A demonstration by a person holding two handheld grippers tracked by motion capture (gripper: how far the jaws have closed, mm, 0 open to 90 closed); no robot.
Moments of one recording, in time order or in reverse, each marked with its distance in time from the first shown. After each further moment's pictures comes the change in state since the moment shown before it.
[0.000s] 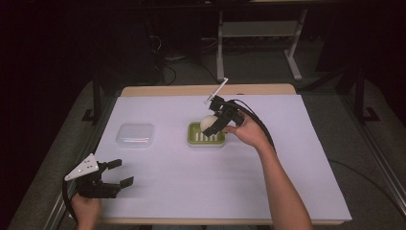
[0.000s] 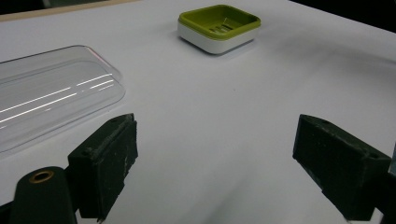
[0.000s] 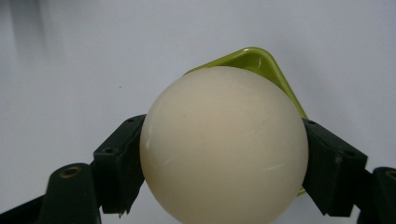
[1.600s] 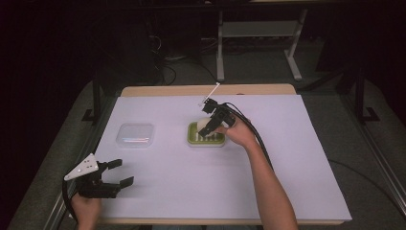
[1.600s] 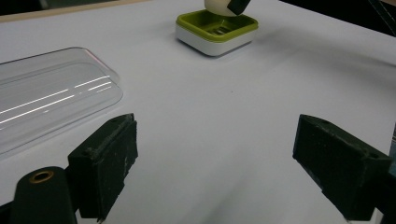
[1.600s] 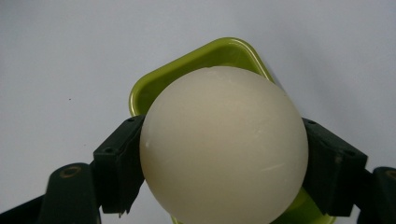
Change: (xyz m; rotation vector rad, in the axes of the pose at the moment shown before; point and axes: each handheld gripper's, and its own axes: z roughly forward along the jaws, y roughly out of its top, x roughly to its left) left arm 0.000 0.001 0.000 -0.011 -0.011 -0.004; right arm -0.022 0.004 0.048 0.043 -0.020 0.071
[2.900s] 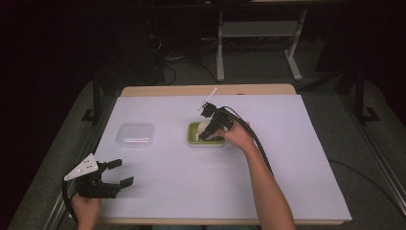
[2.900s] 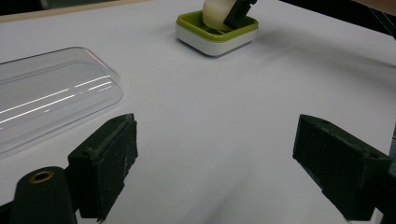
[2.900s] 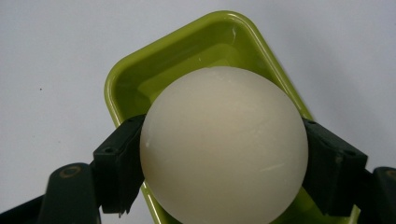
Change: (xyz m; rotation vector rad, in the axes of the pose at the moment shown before) left arm 0.000 0.000 0.000 0.000 0.002 -0.001; right arm 0.000 -0.004 0.018 0.049 -0.023 0.007
